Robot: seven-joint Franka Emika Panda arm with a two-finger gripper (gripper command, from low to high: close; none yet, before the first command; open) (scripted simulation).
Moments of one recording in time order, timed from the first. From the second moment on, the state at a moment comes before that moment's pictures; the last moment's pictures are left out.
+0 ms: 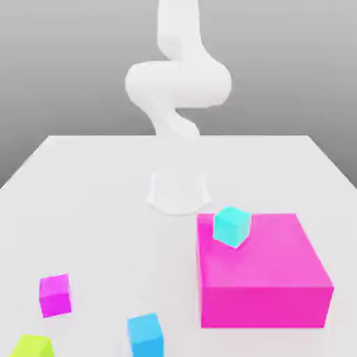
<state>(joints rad) -0.05 -0.71 0.00 -2.33 -0.01 2.34 0.87</state>
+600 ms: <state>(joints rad) -0.36 -0.05 -0.08 -2.51 -0.03 2.65 1.38</state>
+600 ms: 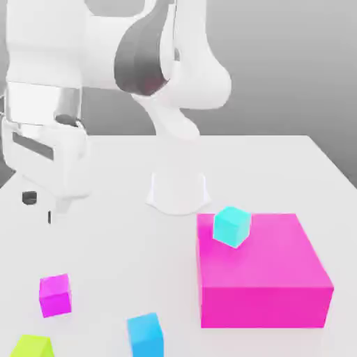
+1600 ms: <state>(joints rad) -0.42 0.24 -0.07 -2.39 0.04 2.64 1.44</state>
